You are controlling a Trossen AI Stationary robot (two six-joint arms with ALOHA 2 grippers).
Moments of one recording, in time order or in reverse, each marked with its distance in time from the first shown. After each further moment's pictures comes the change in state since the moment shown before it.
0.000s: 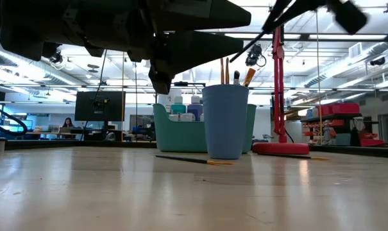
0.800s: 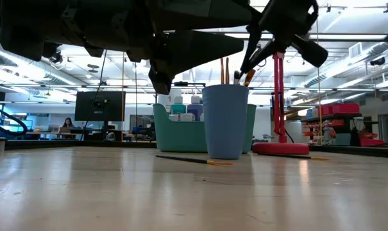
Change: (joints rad) left arm 0.000 0.000 0.000 -0.004 0.015 -0.001; right arm -0.231 0.006 -0.094 0.298 -0.269 -0.515
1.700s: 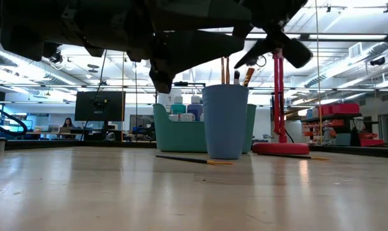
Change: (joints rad) left arm 0.000 0.000 0.000 0.000 0.009 0.022; right arm 0.014 0.000 -0.031 0.193 0.081 0.215
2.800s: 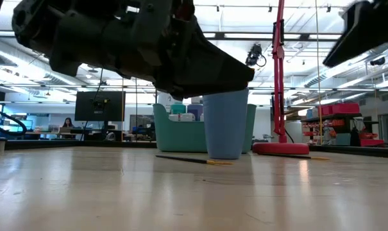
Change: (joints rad) left arm 0.121 -0.001 0.000 -0.126 0.097 0.218; right arm 0.409 -0.162 -0.196 -0.430 -0.020 2.026
